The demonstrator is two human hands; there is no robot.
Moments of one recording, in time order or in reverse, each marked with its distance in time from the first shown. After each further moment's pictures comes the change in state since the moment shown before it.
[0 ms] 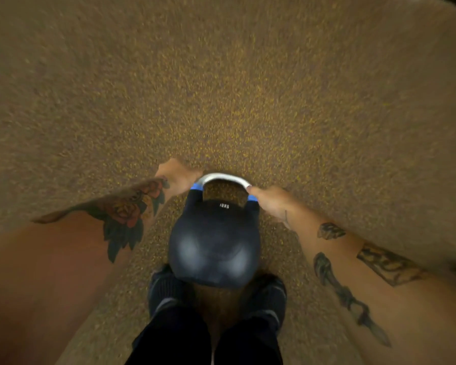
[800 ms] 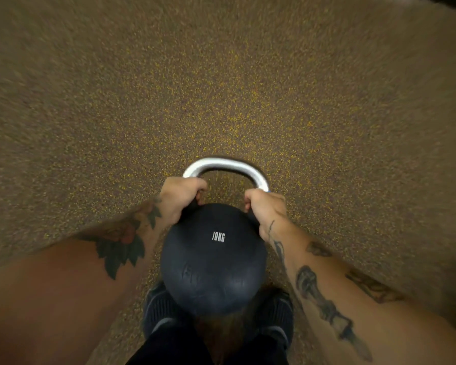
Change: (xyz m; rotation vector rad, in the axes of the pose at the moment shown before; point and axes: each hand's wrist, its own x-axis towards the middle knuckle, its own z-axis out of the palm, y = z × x) left_hand 0.023 -0.015 0.041 -0.625 -0.079 -0.053; right_hand 0.011 -0.005 0.039 0.737 0.229 0.057
